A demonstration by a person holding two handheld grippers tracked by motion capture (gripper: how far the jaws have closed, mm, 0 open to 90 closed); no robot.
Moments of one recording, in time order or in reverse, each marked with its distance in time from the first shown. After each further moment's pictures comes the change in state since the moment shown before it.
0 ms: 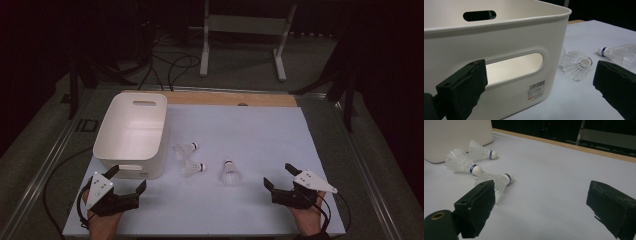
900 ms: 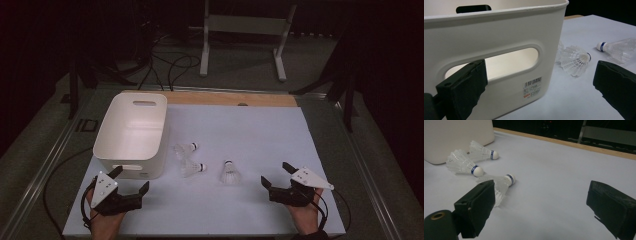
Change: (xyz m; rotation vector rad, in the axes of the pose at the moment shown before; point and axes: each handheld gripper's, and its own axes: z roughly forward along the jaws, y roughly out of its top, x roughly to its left) left arm -0.004 -0.002 0.005 0.028 -0.016 0.013; right arm 0.003 0.004 0.008 0.015 0.011 0.007
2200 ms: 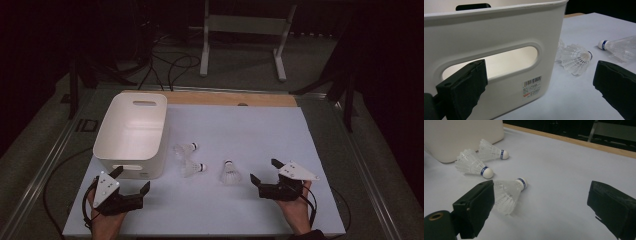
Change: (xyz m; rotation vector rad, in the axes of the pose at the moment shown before) left arm -0.002 0.000 0.002 0.011 0.012 0.007; right arm 0.014 0.013 0.024 0.036 0.060 -0.017
